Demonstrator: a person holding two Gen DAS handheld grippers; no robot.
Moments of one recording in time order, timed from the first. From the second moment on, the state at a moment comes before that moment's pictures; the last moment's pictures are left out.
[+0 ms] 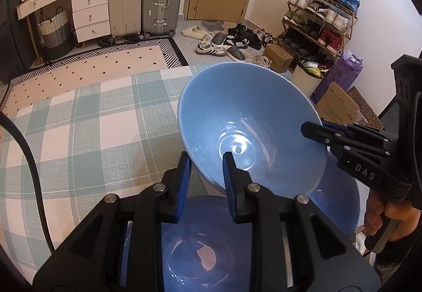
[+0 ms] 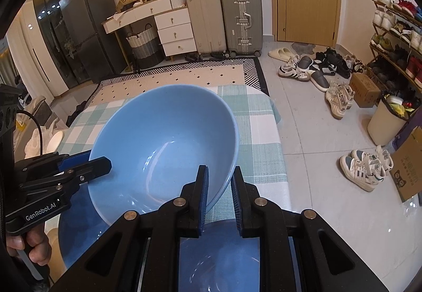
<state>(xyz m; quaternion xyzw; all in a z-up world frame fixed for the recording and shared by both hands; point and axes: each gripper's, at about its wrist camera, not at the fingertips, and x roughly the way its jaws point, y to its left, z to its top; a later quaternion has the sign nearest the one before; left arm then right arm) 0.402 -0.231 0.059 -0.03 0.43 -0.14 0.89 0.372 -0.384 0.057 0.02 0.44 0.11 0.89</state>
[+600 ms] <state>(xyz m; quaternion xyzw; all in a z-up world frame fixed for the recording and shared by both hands) 0.333 -0.216 0.129 -0.03 0.39 -0.13 0.91 0.315 -0.364 0.115 0.01 0.40 0.12 0.91</state>
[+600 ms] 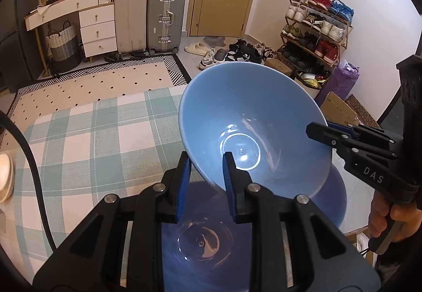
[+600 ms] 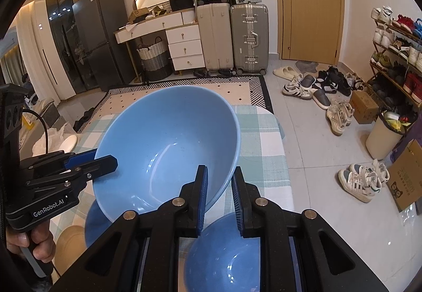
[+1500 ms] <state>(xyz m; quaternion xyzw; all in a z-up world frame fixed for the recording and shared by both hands) 0.198 -0.157 0.167 -0.03 0.38 -0.09 0.92 0.215 -0.286 0.137 0.00 0.38 0.16 0.91</state>
